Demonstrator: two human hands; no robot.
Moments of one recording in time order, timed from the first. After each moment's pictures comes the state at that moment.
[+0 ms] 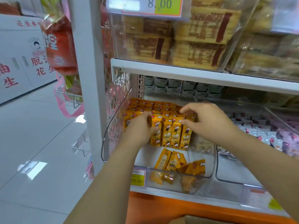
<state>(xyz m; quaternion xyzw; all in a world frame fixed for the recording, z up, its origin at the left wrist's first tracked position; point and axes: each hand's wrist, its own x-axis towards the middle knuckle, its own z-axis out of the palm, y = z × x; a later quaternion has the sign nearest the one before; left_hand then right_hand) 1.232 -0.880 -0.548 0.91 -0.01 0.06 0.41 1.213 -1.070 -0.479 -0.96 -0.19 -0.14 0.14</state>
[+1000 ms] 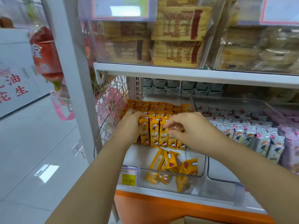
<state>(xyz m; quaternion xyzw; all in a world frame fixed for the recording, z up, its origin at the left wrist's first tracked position) 1.238 -0.873 -0.548 0.95 -0.05 0.13 0.28 1.197 -1.072 -0.490 -0.94 -0.27 -0.08 0.19</state>
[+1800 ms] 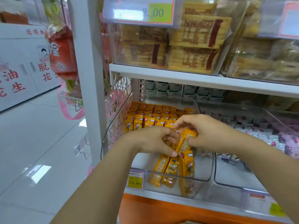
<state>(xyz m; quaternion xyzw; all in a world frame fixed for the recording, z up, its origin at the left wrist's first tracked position) 1.213 -0.896 -0.518 0.86 -0.21 -0.21 0.41 1.200 -1.078 -0.470 -0.94 -0.29 0.03 0.19</state>
